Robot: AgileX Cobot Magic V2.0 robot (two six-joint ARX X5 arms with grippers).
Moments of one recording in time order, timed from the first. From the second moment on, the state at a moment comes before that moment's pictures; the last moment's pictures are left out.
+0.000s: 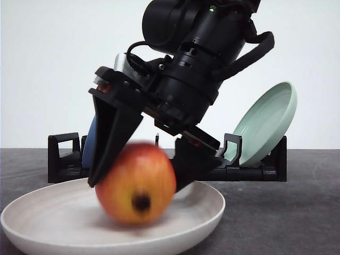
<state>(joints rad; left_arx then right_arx) -1.31 0.37 0.79 -0.92 -0.44 -0.54 0.85 1.75 1.10 -0.50 -0.39 0.26</state>
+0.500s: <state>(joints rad) -1.31 0.37 0.79 -0.91 -0.47 -0.54 0.80 1.43 1.11 -0.71 -0.30 0.26</state>
